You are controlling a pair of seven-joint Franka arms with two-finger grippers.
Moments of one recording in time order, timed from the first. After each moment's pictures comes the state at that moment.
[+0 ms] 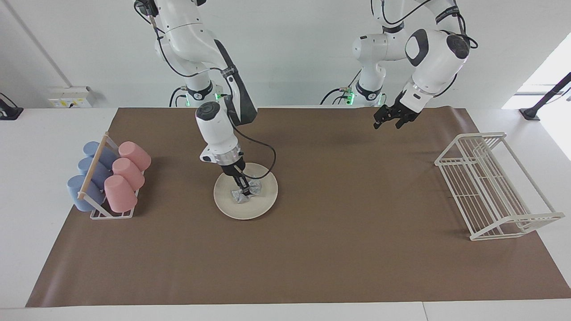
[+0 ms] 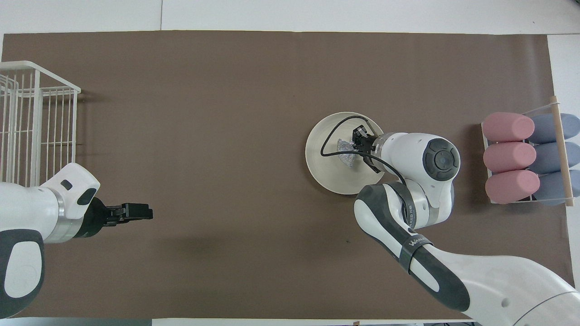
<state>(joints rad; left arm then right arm) -0.03 -0.38 -0.09 -2.42 -0.28 1.97 -0.09 0.26 0.27 0.16 -2.18 0.18 2.74 1.37</state>
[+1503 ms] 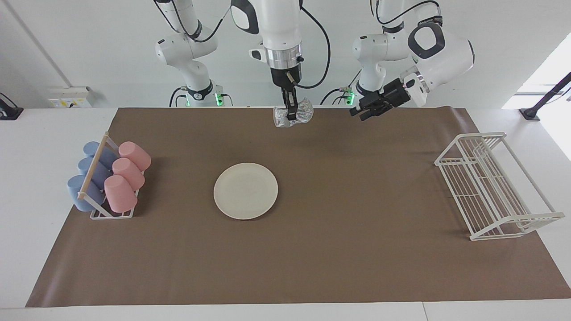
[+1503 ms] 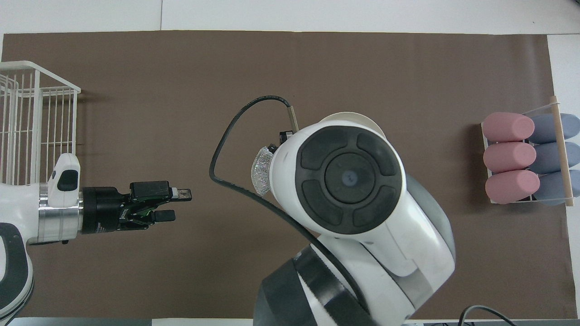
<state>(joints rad) -0.04 -0.38 -0.10 -2.38 -1.05 1.88 -0.10 0.52 0.13 0.16 -1.49 0.01 1.78 2.17</state>
